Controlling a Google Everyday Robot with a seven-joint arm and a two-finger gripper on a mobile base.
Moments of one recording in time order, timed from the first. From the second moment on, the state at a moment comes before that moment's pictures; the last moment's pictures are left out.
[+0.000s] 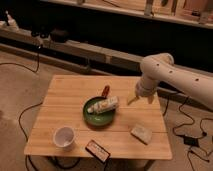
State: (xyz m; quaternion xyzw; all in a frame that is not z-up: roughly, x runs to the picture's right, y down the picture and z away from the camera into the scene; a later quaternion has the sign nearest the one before) arm 0.195 0.075 0.751 -0.28 0.19 0.64 0.69
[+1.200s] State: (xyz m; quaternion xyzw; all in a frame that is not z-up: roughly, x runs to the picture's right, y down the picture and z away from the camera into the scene) arm 0.170 -0.021 0.789 -0.24 0.09 0.67 0.69
